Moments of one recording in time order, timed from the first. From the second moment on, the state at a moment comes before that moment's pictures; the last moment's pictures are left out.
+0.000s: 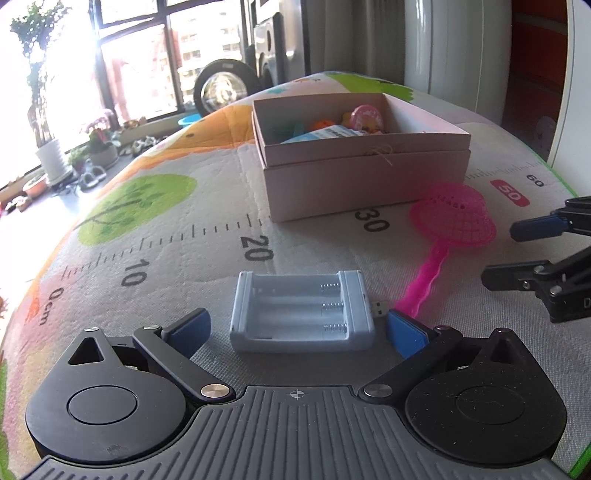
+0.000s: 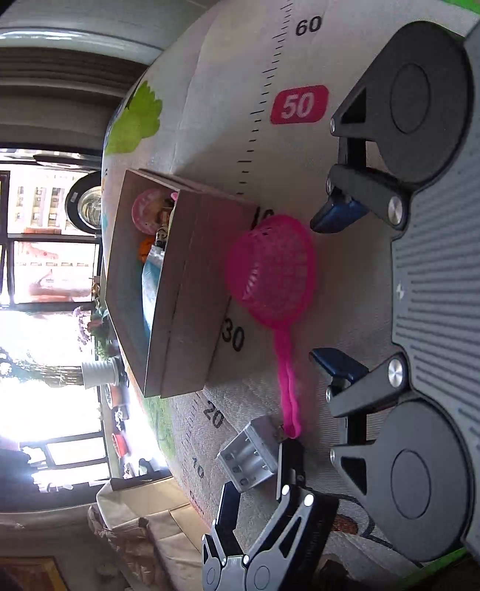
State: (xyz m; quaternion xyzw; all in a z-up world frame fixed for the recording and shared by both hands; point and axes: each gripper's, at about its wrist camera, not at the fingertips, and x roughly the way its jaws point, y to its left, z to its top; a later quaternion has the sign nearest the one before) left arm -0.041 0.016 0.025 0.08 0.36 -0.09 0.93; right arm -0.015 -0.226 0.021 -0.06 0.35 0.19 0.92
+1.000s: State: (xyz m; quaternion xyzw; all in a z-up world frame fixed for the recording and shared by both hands) left arm -0.037 0.030 0.026 0.08 0.35 -0.05 0.93; right arm -0.026 -0.198 0.037 -0.09 0.36 0.20 0.91
